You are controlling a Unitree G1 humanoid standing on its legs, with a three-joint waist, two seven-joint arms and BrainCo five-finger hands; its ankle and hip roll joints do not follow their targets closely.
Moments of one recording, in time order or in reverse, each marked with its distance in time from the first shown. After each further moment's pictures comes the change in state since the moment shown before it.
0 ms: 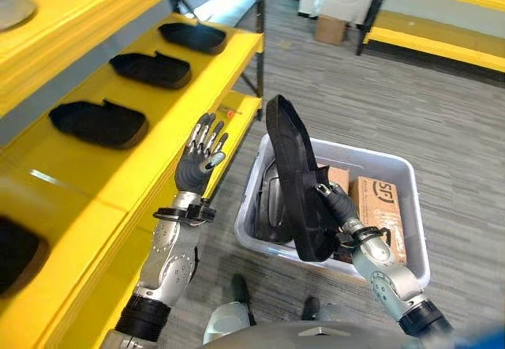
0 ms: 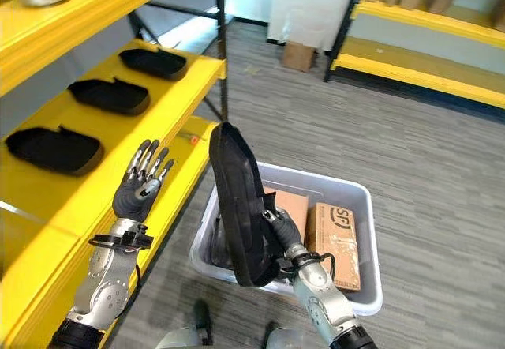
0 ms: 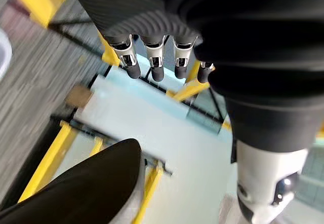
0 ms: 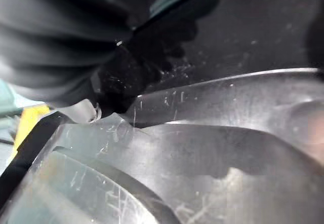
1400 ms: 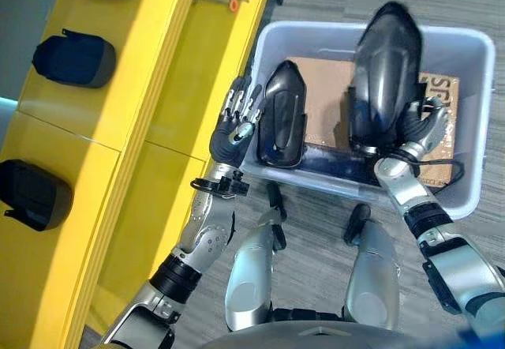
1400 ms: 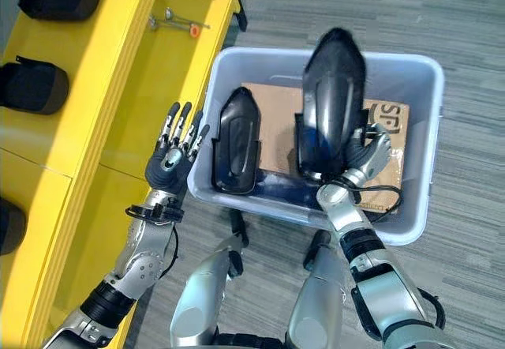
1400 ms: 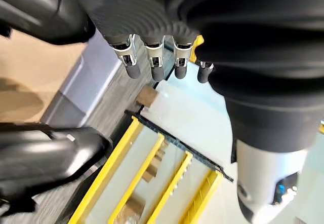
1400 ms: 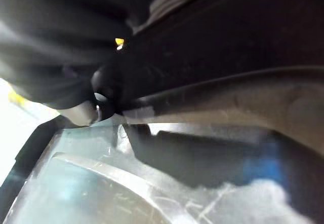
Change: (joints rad) left arm -0.275 -0.028 -0.219 0.038 -0.176 -0.129 0.032; right arm -0.638 -0.113 -0.121 0.504 -0.510 -0.010 -1.003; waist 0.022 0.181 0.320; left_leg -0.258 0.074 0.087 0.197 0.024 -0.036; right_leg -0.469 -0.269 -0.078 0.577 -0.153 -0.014
